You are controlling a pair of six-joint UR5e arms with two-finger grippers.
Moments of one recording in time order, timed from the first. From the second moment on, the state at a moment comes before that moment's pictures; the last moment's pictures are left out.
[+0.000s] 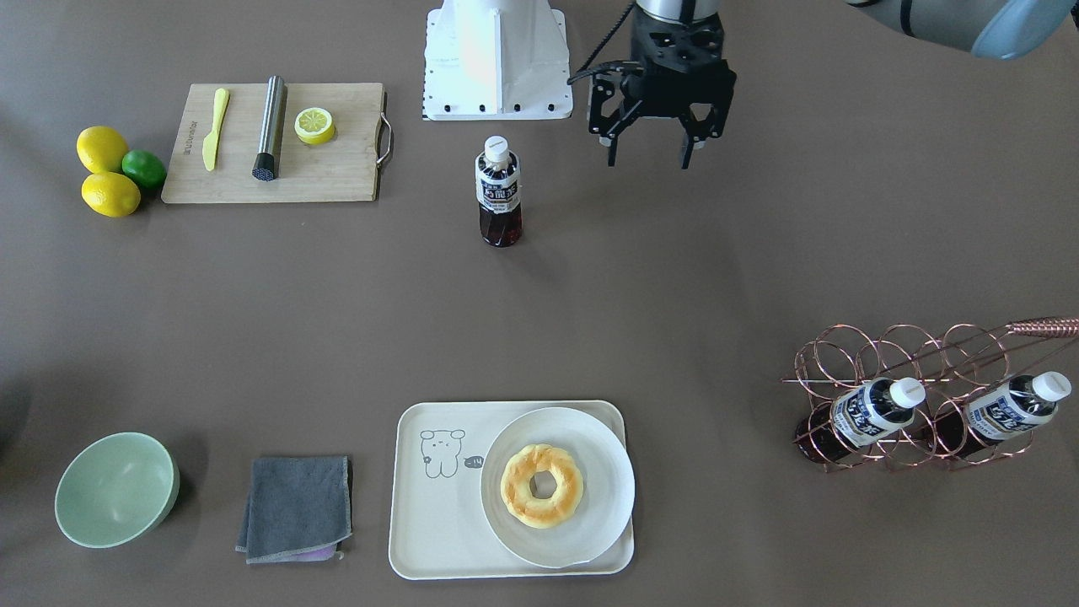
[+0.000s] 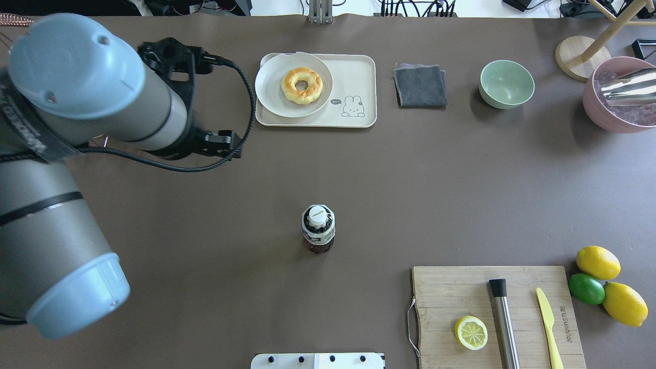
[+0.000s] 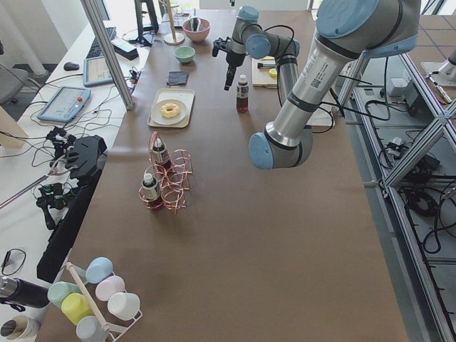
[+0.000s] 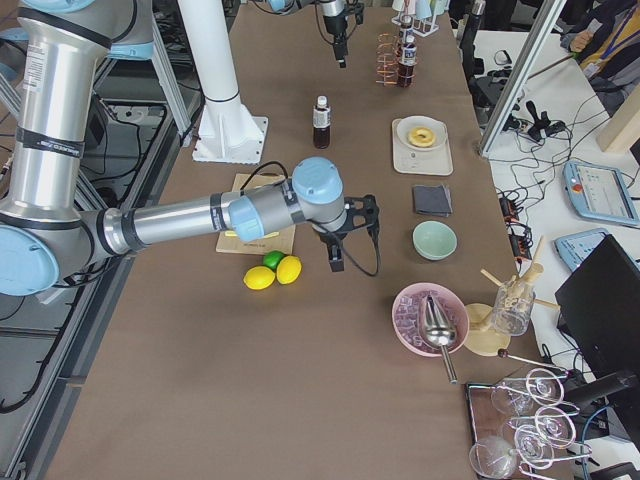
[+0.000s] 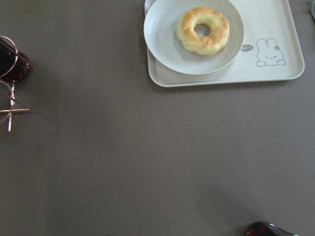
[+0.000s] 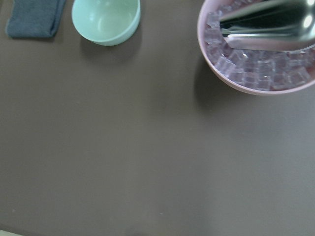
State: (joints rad) left arm -0.66 -2.21 -2.16 -1.14 -1.80 -1.02; right arm 1.41 -1.76 2.06 -1.38 2.49 0.39
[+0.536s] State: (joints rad) left arm -1.03 -1.97 -2.17 -1.15 -2.13 -0.52; right arm 1.05 -1.54 2.18 -1.38 2.29 0.85
